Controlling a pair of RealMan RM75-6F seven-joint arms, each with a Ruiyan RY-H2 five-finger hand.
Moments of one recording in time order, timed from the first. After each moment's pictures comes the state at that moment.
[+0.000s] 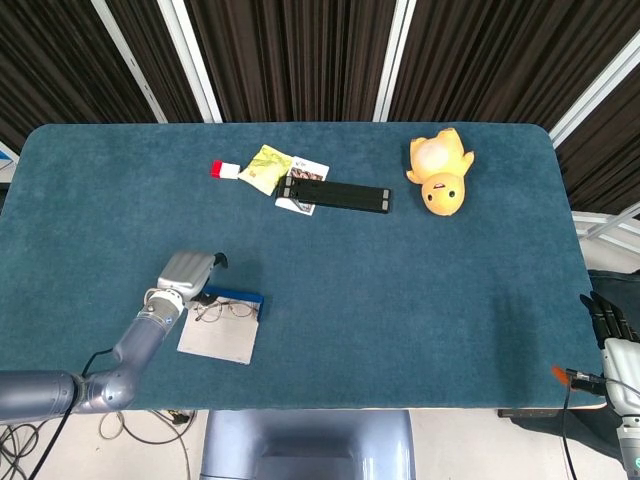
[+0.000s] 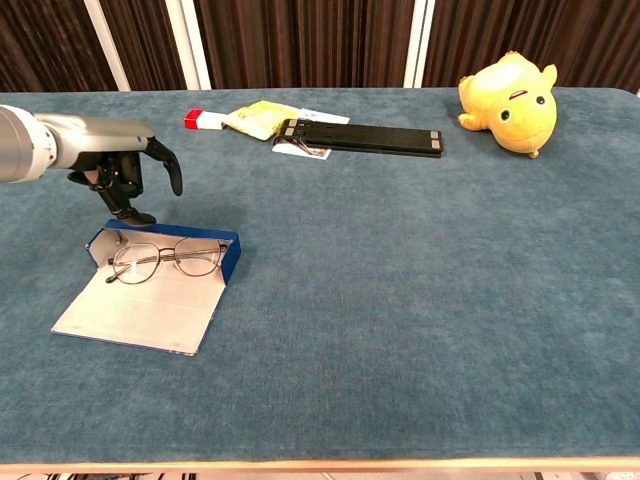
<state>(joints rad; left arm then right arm) -1.03 -1.36 0.01 -1.66 0.51 0.91 0.49 0.02 -1.04 0.08 -1.68 -1.40 1.43 0.13</state>
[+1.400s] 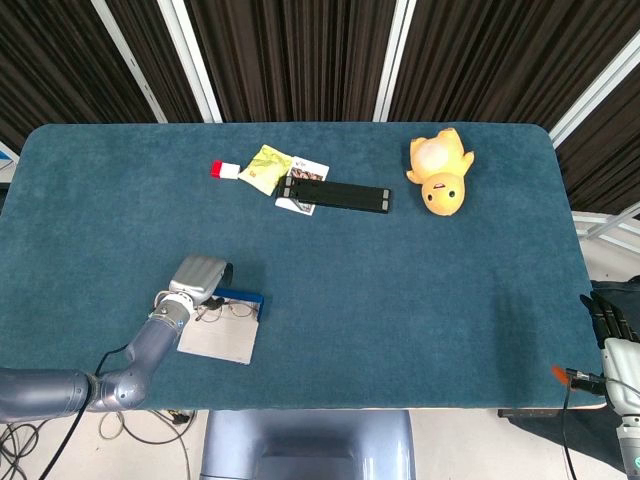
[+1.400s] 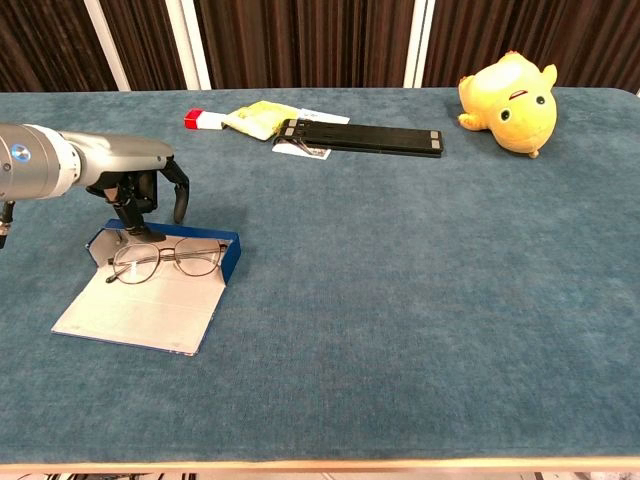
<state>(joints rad) -1.04 -1.41 0.00 -1.62 0.49 0.89 0.57 0.03 -1.04 0.08 -1.68 -1.39 1.43 0.13</state>
